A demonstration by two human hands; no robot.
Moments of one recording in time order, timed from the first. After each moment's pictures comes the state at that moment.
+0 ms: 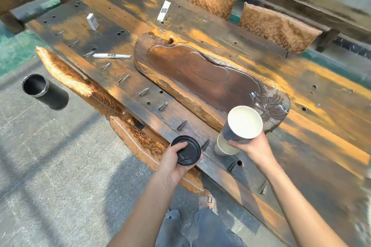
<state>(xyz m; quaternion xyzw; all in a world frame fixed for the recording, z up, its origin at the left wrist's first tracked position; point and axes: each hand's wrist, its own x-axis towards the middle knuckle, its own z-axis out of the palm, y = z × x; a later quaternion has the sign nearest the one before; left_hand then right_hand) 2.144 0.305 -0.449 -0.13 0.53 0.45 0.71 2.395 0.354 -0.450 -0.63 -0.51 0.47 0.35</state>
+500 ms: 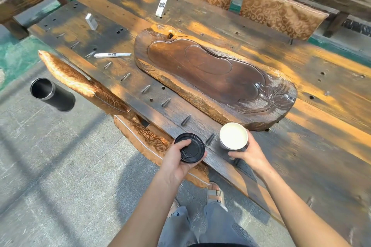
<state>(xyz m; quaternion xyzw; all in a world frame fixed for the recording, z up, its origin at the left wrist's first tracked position) 2.141 0.299 -0.449 -0.11 0.54 0.44 0.71 2.394 0.325 -0.518 -0.63 -0.47 0.56 0.29</state>
